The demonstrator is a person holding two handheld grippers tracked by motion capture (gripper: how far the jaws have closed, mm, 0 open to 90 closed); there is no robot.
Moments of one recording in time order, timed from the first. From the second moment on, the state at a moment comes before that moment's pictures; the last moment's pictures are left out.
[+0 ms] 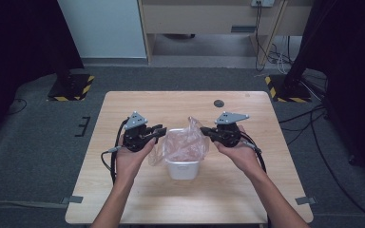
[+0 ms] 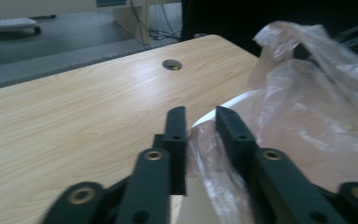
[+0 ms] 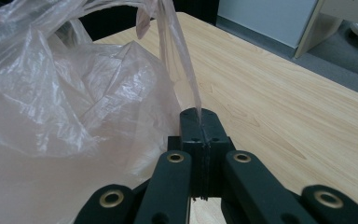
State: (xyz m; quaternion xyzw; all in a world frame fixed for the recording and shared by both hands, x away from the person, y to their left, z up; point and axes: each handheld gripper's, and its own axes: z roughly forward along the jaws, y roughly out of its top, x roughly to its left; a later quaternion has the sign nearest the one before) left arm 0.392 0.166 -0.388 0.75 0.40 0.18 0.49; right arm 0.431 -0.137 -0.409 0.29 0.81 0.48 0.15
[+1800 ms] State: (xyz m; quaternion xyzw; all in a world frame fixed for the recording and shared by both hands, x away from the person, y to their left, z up) left arm 0.402 0.163 -0.443 0.76 0.46 0.18 0.43; right arm 0.431 -0.147 -0.465 0.32 0.83 0.44 0.13
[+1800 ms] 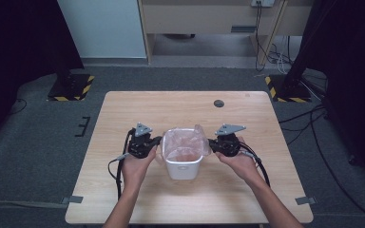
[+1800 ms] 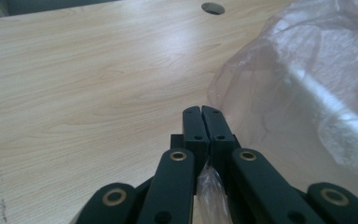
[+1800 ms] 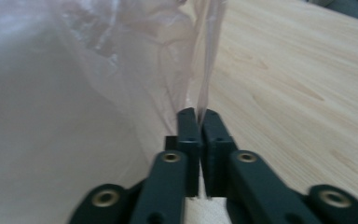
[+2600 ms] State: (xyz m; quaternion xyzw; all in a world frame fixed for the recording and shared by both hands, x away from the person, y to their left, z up) left arm 0.397 0.162 -0.433 0.75 0.45 0.18 0.45; right arm 0.416 -0.174 -0.412 0.35 0.75 0.54 0.17
